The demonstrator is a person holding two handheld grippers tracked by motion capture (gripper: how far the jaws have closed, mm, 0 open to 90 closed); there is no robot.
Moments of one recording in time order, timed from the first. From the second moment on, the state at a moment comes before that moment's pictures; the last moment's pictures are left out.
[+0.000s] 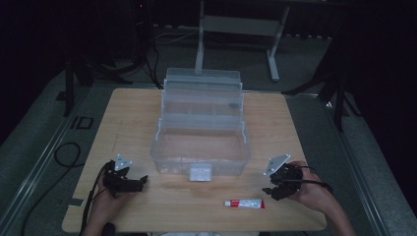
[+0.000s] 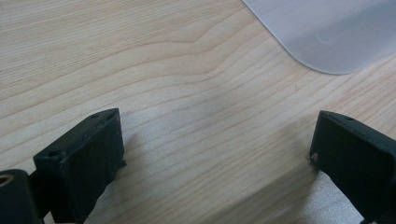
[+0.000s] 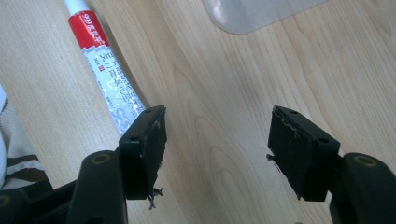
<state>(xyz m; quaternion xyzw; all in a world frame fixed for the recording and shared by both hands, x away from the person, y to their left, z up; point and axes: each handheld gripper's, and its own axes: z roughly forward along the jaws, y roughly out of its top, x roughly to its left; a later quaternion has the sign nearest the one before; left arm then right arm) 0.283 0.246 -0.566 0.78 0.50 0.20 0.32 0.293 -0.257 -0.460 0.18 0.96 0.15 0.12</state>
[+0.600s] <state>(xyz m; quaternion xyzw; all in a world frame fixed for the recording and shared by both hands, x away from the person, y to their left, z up) 0.283 0.246 -0.566 0.78 0.50 0.20 0.32 0.291 -0.239 -0.459 0.15 0.97 0.13 0.11</state>
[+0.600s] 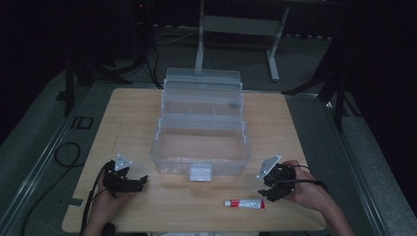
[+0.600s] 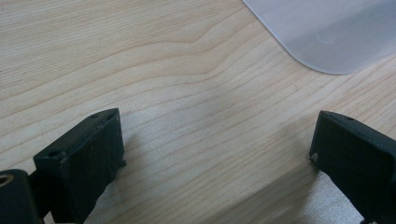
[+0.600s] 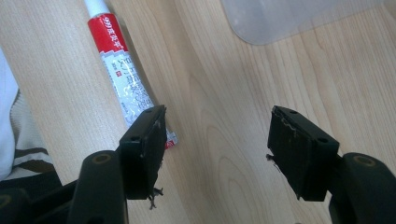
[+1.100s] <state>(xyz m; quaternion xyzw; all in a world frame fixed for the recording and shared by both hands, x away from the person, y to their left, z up) 0.283 0.246 -0.566 0.78 0.50 0.20 0.32 0.285 -0.221 -0.461 0.12 0.98 0.12 0.11</state>
